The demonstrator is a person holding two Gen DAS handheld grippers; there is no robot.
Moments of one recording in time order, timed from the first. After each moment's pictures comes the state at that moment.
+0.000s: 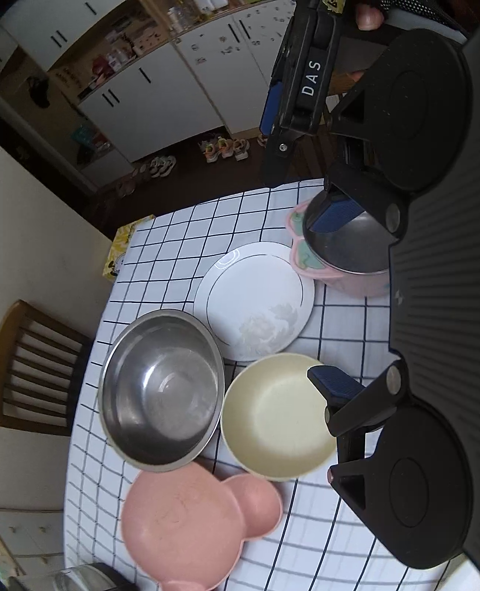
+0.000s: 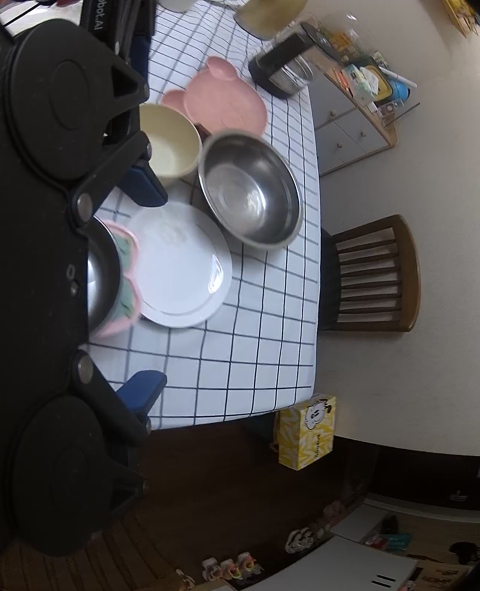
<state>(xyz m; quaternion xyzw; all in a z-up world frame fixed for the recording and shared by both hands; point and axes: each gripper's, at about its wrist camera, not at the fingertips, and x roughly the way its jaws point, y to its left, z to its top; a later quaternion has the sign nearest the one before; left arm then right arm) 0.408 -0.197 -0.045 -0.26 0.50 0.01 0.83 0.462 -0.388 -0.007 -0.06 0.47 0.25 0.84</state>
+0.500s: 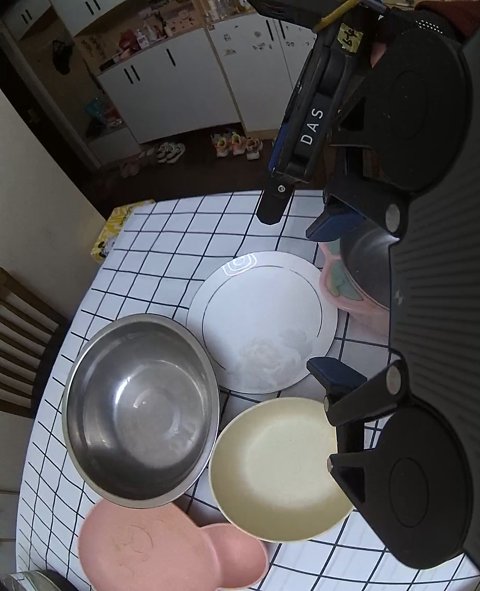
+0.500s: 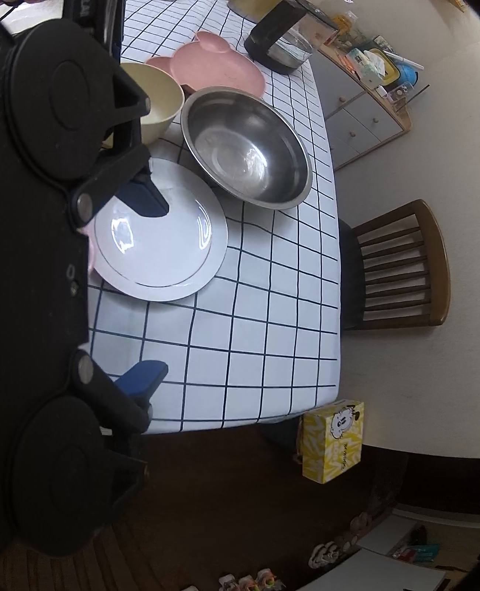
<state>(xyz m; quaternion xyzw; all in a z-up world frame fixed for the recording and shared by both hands) 0.457 -0.210 -0.072 -0.32 0.52 0.05 0.79 0.530 -0.390 -0.051 -0.05 0.51 0.26 0.82</state>
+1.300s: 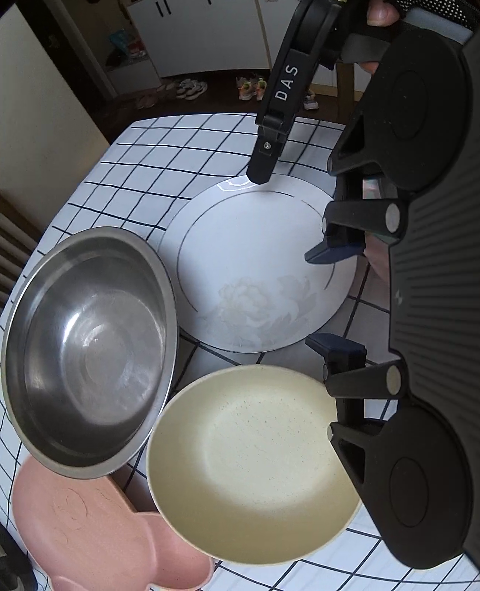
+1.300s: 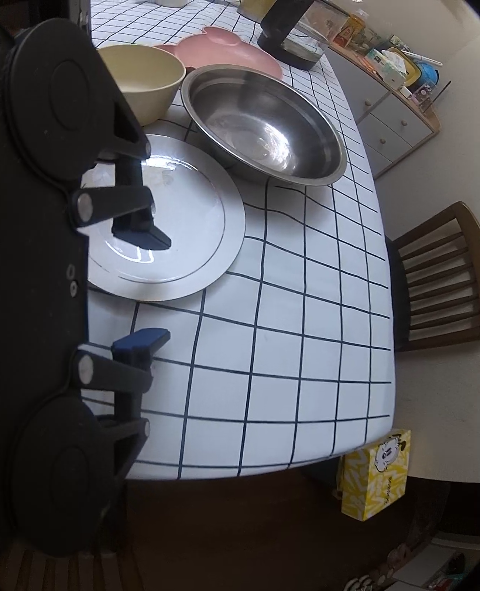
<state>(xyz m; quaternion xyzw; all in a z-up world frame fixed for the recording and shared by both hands) 0.473 -0.214 -0.137 -0.34 0.54 0.15 0.75 0.577 -0.378 -0.110 -0.03 0.57 0.30 0.76</state>
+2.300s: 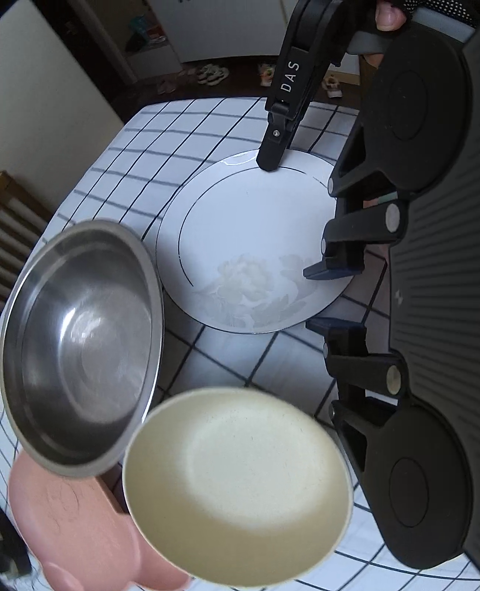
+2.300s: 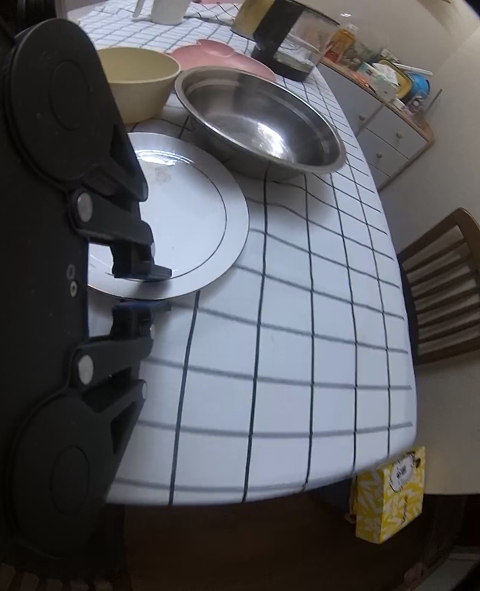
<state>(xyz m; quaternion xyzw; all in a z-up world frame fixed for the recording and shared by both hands) 0.484 -0.239 -0.156 -0.33 0.53 0.18 0.76 0.594 -0.396 -0.136 0.01 0.57 0.33 0.75</state>
